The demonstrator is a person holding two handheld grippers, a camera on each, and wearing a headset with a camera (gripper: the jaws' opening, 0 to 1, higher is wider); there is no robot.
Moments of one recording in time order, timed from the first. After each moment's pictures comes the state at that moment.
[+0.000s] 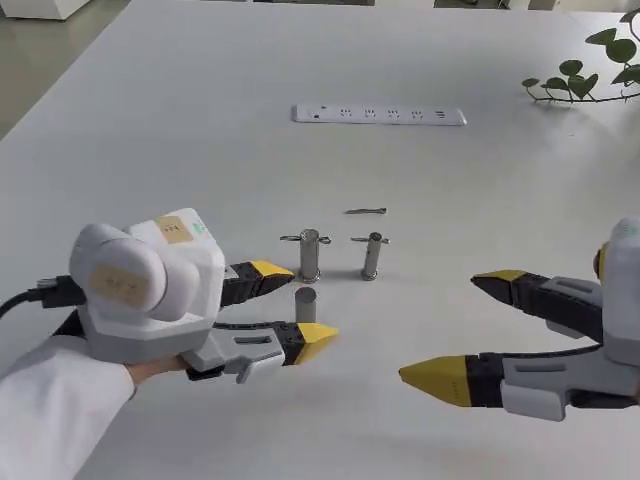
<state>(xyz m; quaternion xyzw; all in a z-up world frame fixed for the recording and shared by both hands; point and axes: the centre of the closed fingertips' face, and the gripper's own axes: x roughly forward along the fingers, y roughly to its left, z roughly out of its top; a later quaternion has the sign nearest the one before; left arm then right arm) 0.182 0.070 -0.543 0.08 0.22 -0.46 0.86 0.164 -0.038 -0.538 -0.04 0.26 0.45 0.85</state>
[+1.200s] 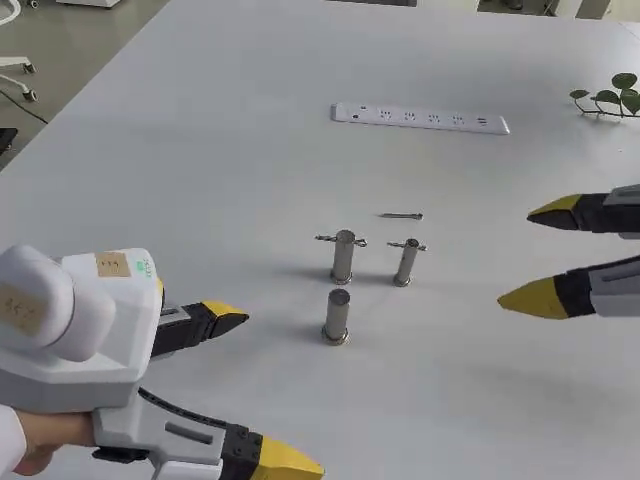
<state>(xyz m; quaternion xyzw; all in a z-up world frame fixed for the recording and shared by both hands) 0.121 0.105 -0.562 0.02 0.30 -0.48 0.82 0.240 -0.063 -0.514 -0.25 0.27 0.51 0.78</state>
